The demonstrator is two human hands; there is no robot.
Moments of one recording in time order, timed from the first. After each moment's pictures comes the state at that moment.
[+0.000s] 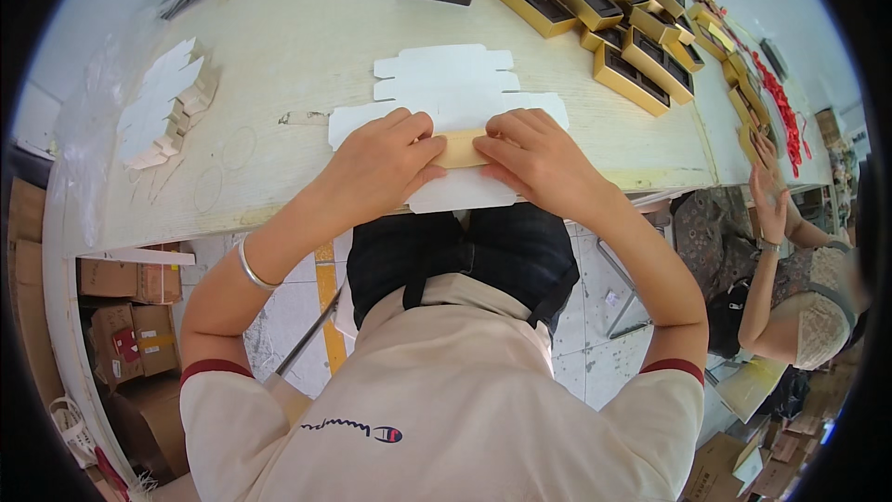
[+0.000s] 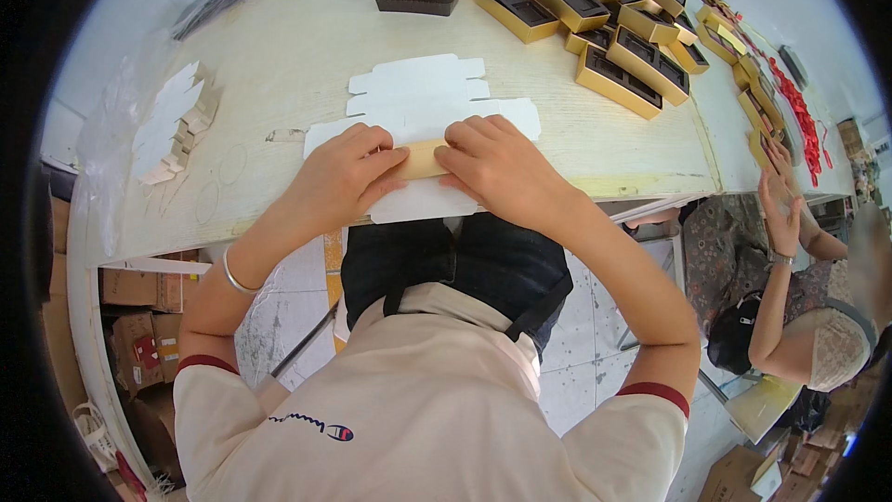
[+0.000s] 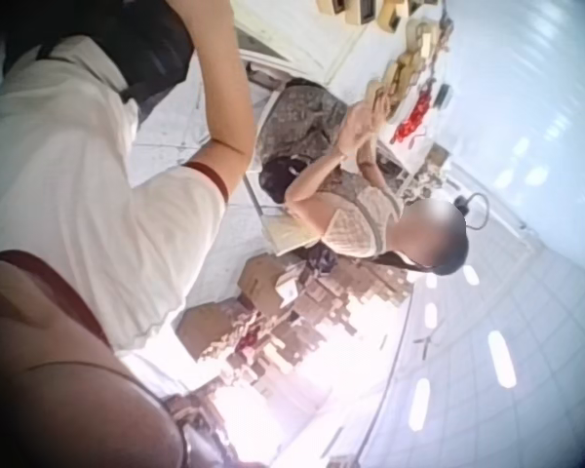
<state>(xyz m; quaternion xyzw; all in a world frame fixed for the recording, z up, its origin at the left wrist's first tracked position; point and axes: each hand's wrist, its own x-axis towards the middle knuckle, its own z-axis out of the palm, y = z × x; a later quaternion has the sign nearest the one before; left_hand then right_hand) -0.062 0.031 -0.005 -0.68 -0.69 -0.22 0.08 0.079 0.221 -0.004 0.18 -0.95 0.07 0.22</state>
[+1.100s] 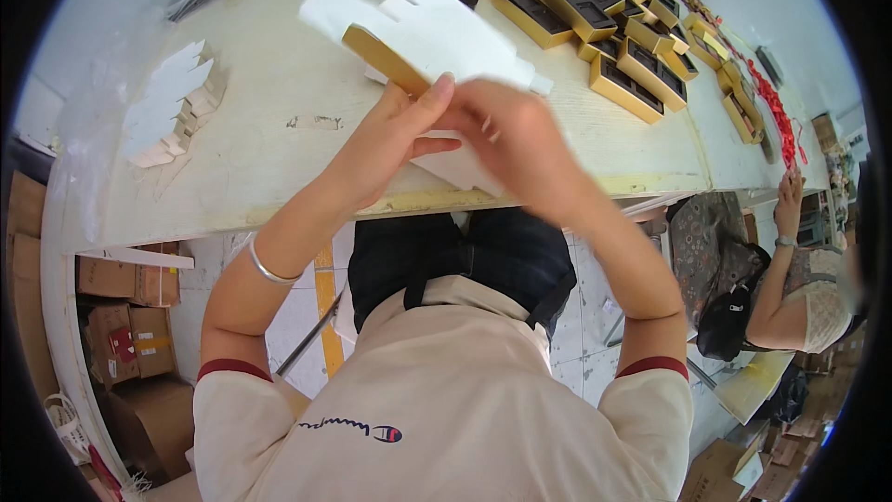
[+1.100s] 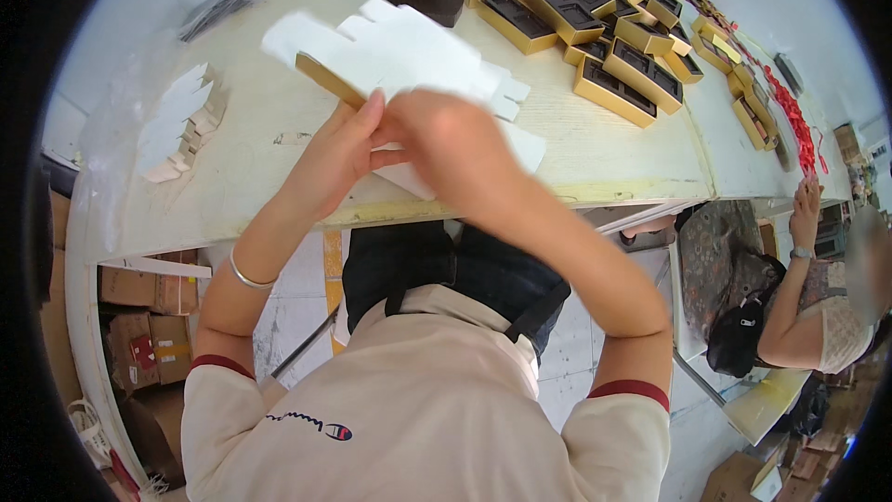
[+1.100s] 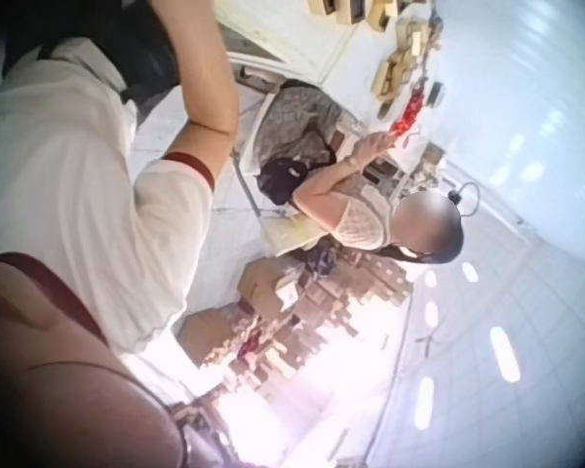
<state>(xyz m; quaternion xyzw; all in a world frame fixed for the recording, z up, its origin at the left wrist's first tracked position) -0.051 0.048 0.028 -0.30 -0.53 -0.68 -0.40 0.048 0.181 0.033 0.09 -0.89 0.30 0.32</state>
